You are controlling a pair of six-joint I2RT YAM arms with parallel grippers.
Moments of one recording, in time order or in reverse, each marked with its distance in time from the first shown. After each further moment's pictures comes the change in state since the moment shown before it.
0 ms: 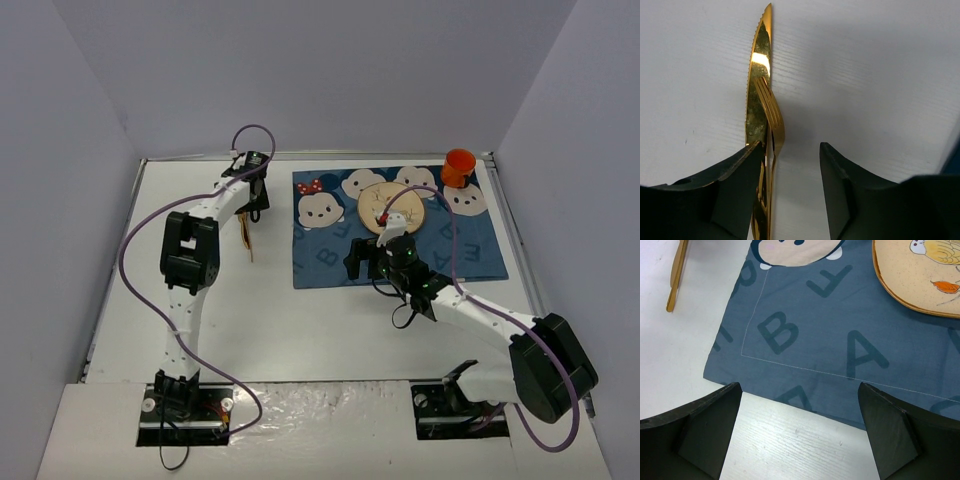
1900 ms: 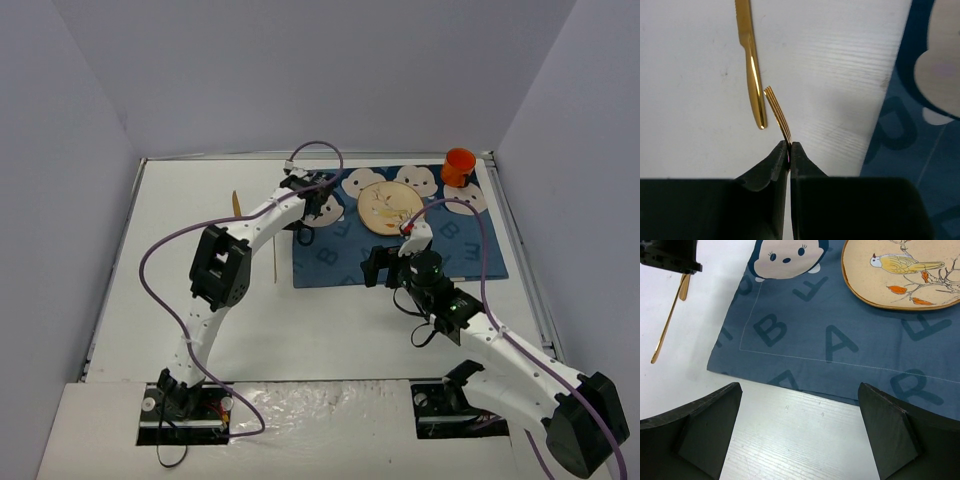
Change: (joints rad) left arm -0.343 -0.016 0.130 -0.448 -0.383 -0.118; right arm 0.004 -0.337 -0.090 -0.161 0.072 -0.014
